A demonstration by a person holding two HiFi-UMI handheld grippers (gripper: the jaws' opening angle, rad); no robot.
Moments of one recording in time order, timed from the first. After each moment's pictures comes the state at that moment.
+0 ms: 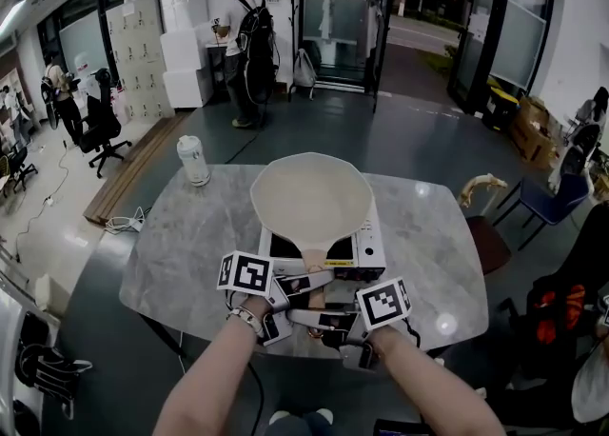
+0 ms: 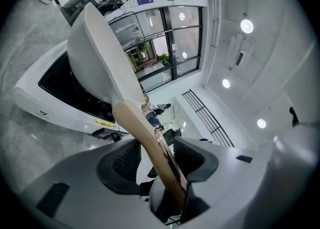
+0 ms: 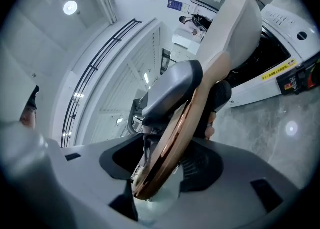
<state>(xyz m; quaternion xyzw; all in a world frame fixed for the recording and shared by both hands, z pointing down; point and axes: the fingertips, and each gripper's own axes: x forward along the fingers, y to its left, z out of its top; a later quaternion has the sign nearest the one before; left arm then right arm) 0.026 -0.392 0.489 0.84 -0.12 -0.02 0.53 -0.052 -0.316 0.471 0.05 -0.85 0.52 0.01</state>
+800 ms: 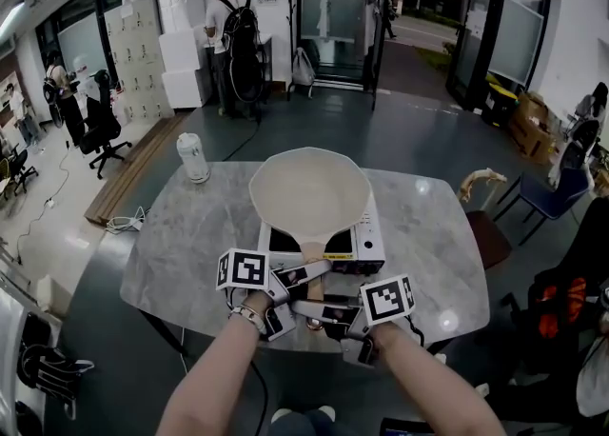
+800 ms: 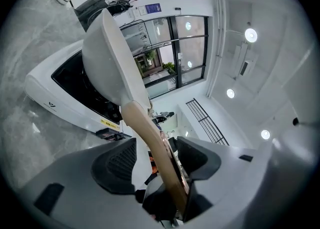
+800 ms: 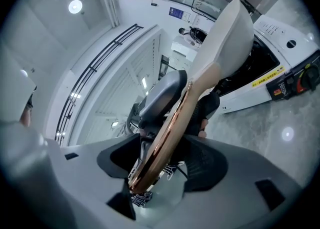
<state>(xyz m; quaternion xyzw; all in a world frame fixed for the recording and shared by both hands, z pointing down) 0.019 -0.398 0.495 0.81 -0.16 -0.06 0.56 -0.037 -0.322 0.484 0.11 -0.85 0.52 0.00</state>
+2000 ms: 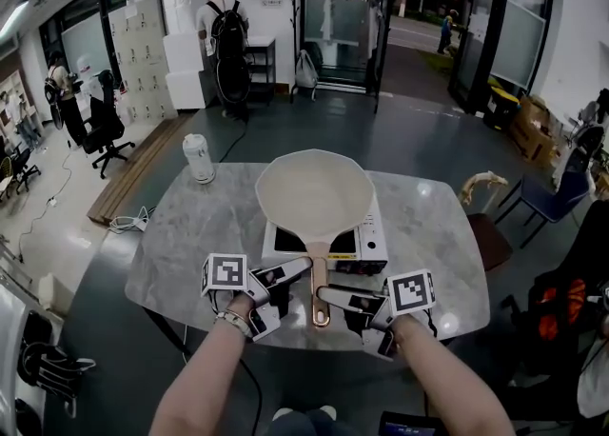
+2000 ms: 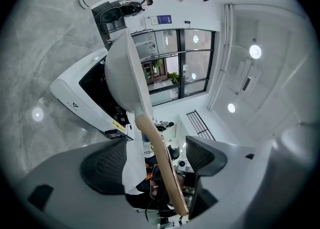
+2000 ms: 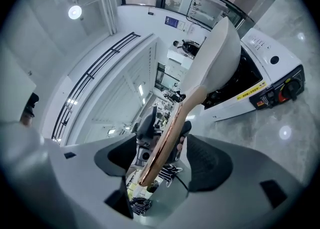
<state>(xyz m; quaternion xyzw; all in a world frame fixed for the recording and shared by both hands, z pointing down) -0.029 -0.396 0.495 0.78 -0.18 -0.11 0.59 0.002 -0.339 0.473 0.15 -0.84 0.52 -0.03</state>
